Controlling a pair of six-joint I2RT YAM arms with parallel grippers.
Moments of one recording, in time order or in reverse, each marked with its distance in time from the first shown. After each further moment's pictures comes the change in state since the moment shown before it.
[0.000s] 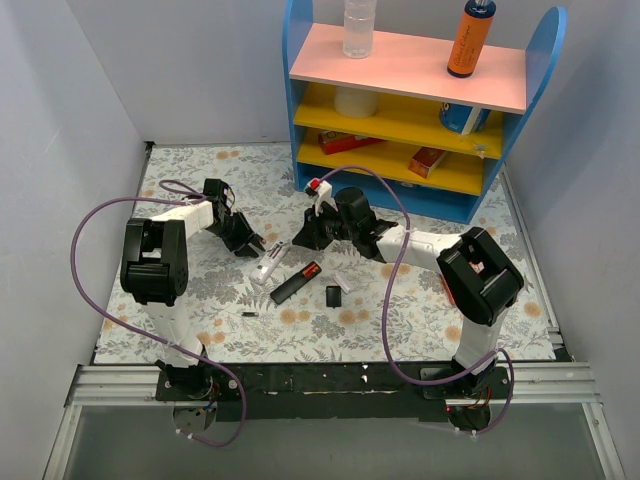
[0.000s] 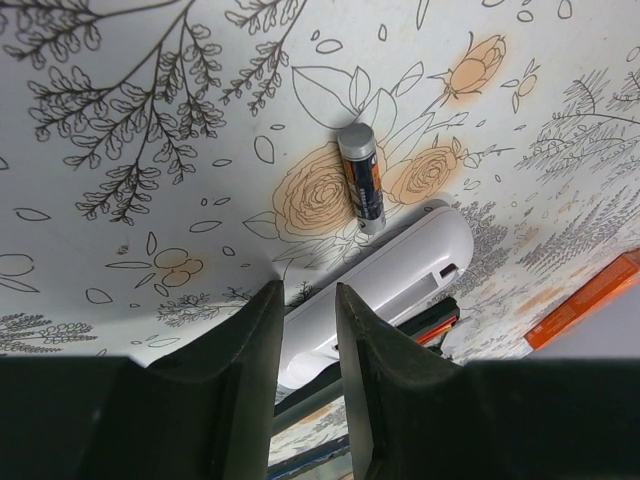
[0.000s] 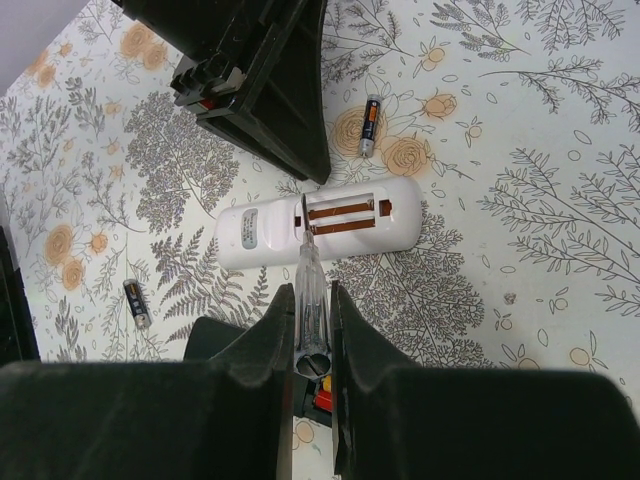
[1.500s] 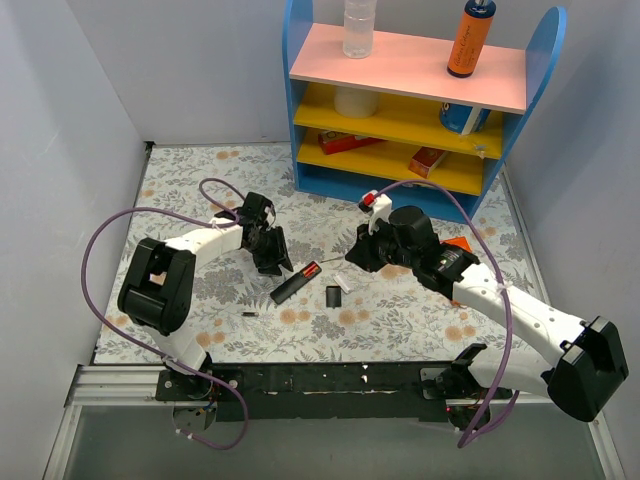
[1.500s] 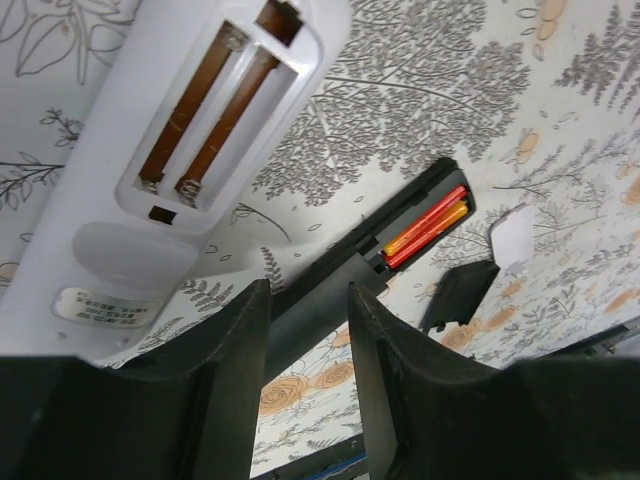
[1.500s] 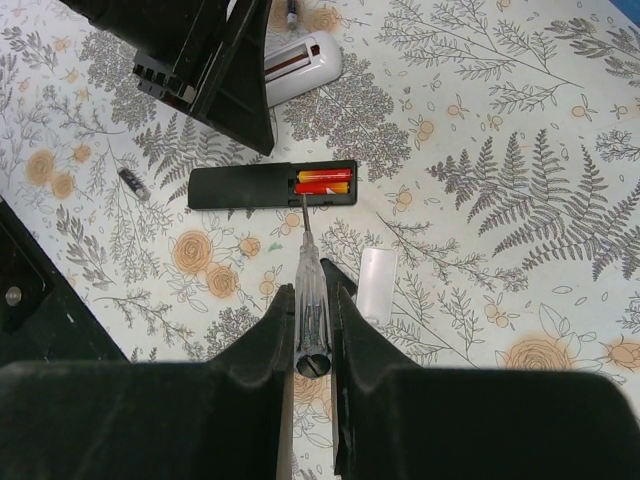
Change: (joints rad) left arm -0.317 -0.195 -0.146 0.050 -0.086 0.049; right arm 0.000 -0.684 -0.251 -0.529 0.259 -0.029
